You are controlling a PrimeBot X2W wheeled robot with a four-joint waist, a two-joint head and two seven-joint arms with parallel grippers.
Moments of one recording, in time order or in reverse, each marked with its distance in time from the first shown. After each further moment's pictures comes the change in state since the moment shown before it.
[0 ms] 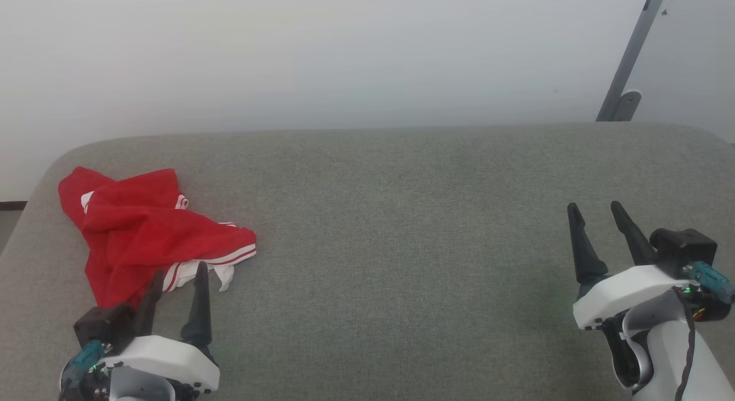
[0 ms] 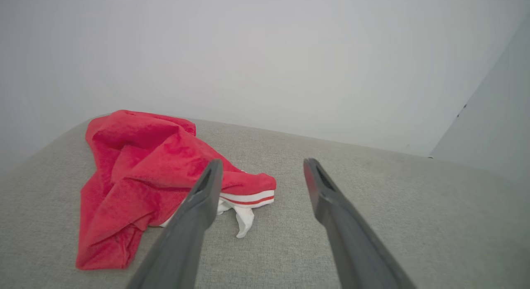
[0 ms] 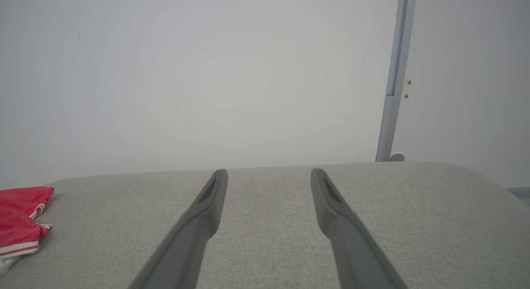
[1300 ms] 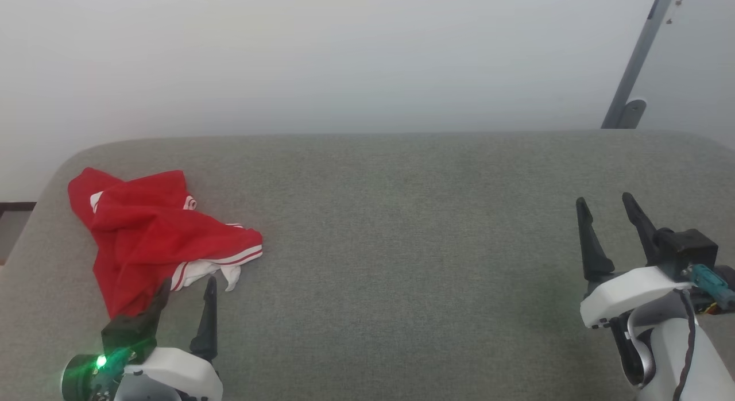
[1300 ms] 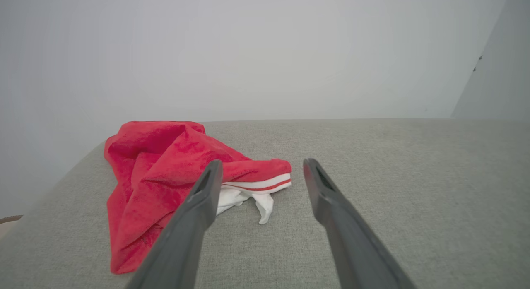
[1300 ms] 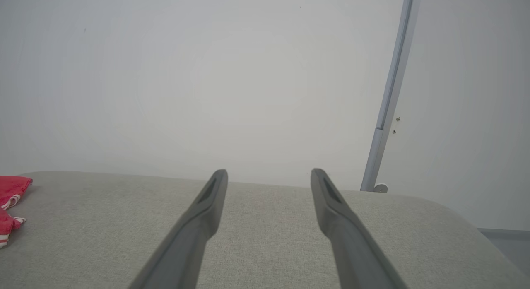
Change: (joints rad) left arm -0.013 -0.017 0.035 0.102 0.233 -0.049 -0.073; right arm -0.010 0.000 -0.035 0.016 -0.146 0.000 -0.075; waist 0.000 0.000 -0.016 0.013
